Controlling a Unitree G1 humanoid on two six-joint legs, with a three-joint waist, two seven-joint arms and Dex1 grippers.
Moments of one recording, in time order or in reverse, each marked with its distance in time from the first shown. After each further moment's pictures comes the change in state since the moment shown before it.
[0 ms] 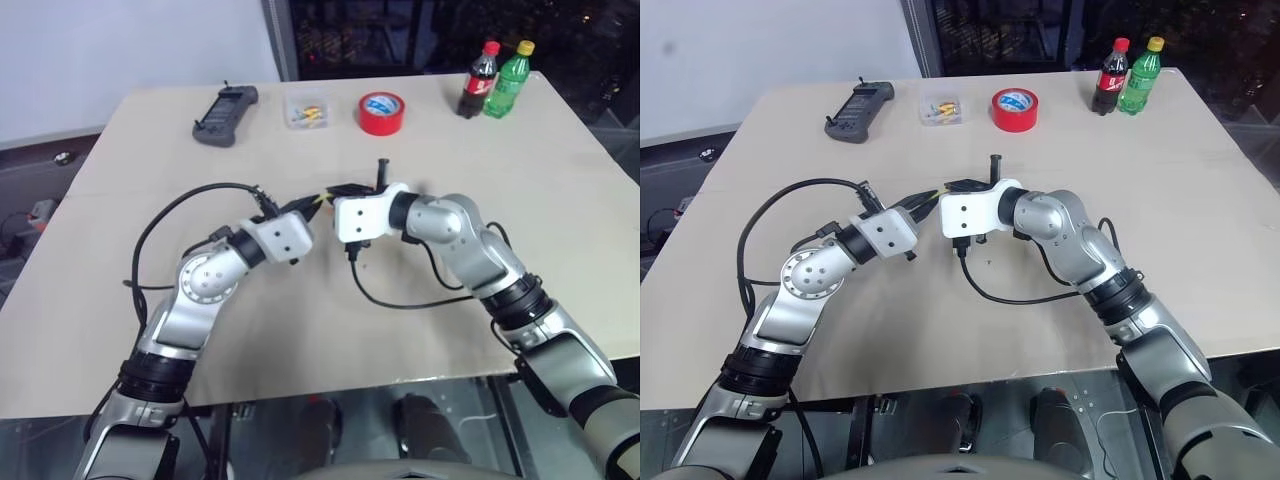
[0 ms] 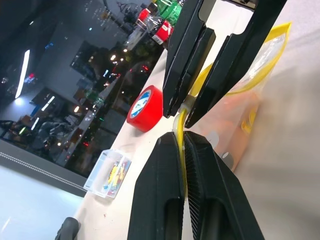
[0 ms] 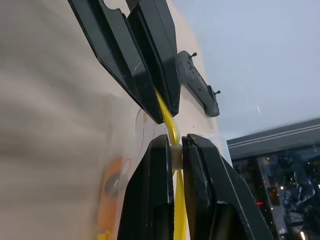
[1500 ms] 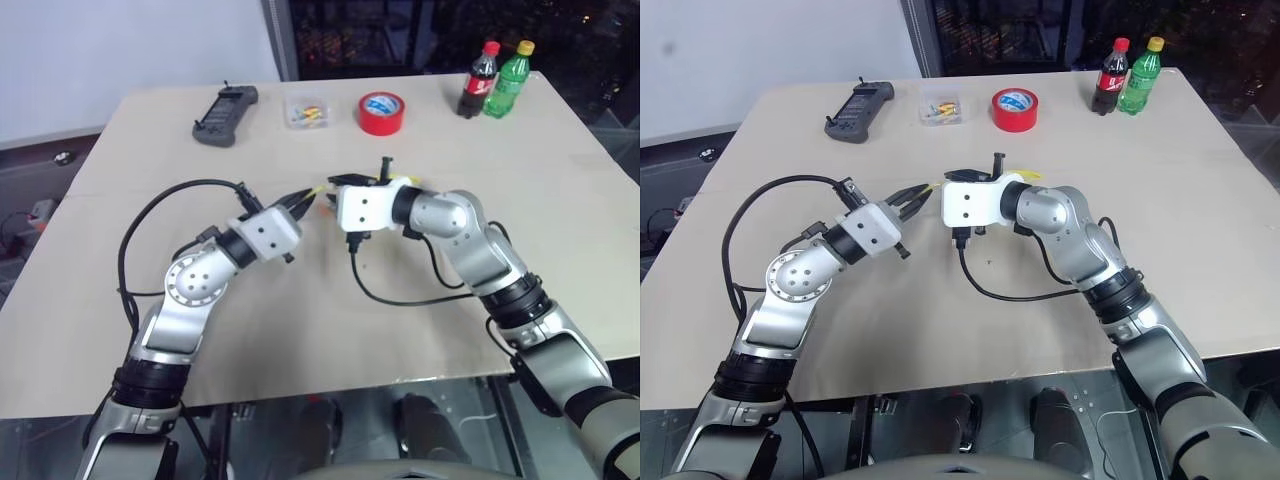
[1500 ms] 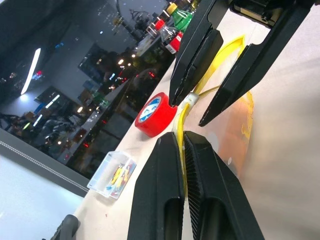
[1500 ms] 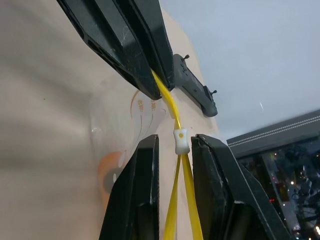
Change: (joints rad) left arm 0.031 -0.009 0.057 -0.037 -0.075 0.002 -0.019; right arm 0.002 0.028 -0.053 -0.009 0.044 0.023 0.030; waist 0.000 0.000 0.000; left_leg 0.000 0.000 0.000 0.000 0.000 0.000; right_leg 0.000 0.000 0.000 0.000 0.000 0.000
